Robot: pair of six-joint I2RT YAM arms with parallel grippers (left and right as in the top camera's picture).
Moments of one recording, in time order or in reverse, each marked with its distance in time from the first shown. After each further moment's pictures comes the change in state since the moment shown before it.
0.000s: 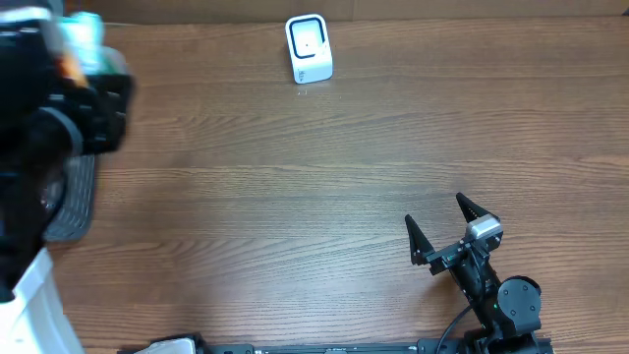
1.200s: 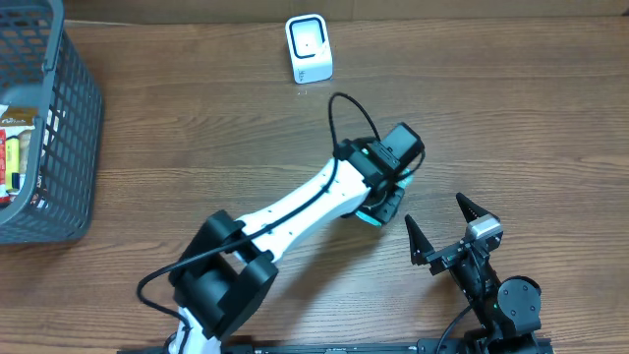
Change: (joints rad) left arm -0.969 0.572 -0.693 0.581 -0.055 -0.248; right arm 0.000 0.000 0.000 0.000 0.000 0.000
